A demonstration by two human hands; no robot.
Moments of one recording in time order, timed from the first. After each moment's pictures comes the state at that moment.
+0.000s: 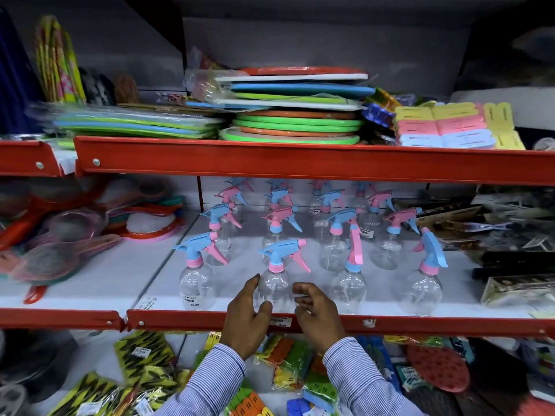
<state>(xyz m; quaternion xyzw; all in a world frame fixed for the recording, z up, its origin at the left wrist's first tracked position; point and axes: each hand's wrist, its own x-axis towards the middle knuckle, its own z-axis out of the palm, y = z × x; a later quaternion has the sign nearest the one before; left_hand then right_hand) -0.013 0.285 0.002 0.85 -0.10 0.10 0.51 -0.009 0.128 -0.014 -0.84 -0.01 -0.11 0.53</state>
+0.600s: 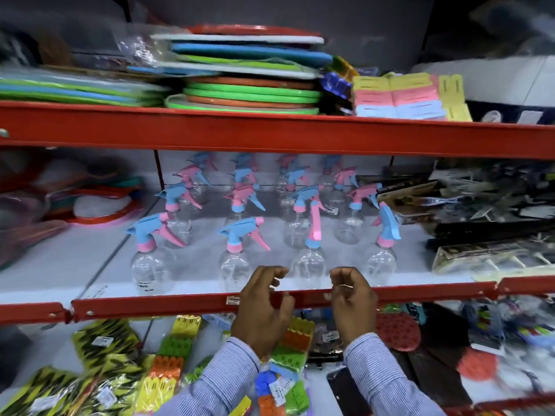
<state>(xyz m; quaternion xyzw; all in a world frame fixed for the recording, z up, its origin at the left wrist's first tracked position) -0.037 0.206 -0.008 0.82 -0.22 0.17 0.51 -0.051 0.031 -0.022 -0.78 0.13 -0.35 0.50</state>
